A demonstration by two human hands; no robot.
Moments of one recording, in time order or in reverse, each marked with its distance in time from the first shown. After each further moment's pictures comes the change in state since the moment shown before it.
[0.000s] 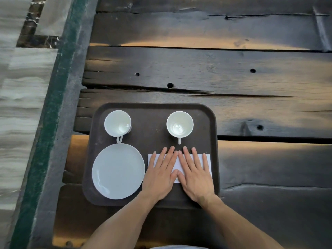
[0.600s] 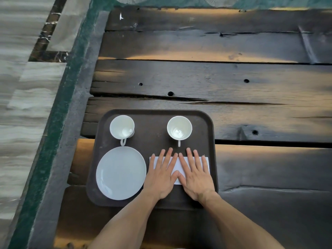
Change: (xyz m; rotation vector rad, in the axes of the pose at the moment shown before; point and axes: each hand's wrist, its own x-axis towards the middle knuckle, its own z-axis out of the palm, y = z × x) left_hand 0.000 0.002 -0.009 0.024 -0.053 -0.065; right_hand 0.001 0.002 -0.010 -0.043 -0.101 0.007
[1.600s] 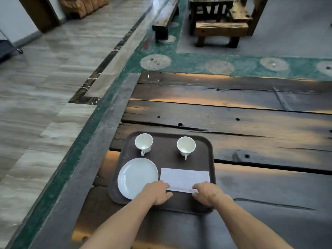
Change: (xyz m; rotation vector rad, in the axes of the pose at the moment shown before) left_hand -0.084 -0.006 -0.079 -0.175 -0.312 -0.132; right_hand -0.059 -0.002 -0.074 0.069 -0.300 0.035
